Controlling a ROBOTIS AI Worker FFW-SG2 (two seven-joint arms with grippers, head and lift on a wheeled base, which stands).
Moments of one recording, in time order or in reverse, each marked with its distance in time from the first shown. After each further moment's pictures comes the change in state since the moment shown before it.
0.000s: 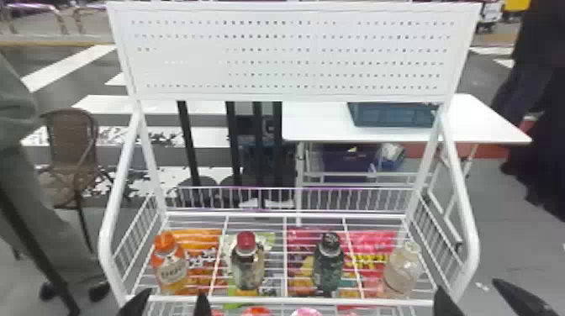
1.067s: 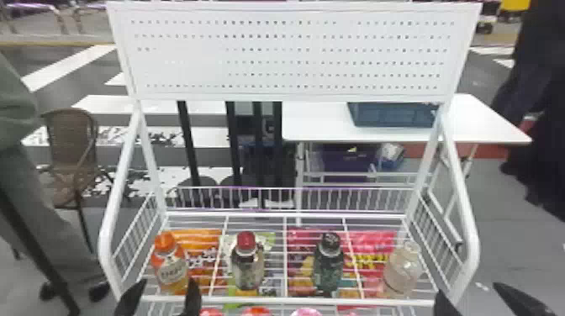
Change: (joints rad) left arm -0.290 0.015 -0.010 0.417 0.111 -0.076 -0.007; right arm 0.017 0.001 0.002 -0.008 0.013 -0.003 0.001
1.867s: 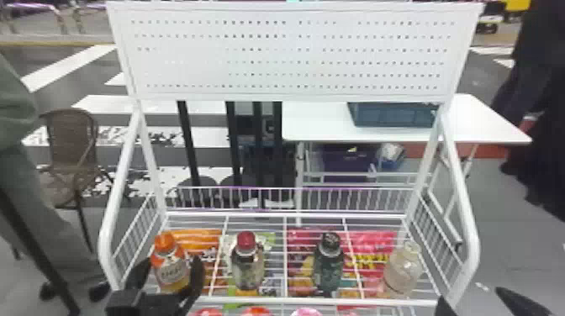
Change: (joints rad) left arm -0.192 0.003 -0.039 0.196 0.053 -0.025 -0.030; right arm 0.027 0.000 -0.001 -0.016 0.022 0.000 0.000
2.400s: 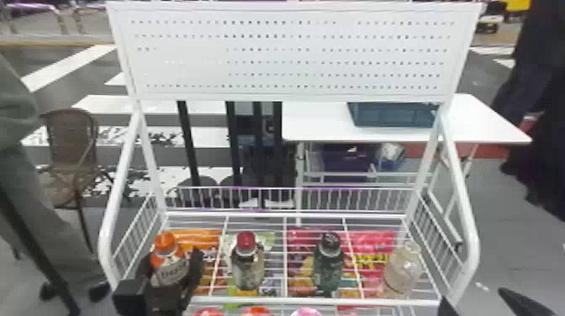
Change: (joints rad) left arm -0.064 -0.002 -0.018 0.077 0.019 -0.006 -0.008; right arm 0.003 -0.002 -0.006 -0.001 0.000 0.000 0.000
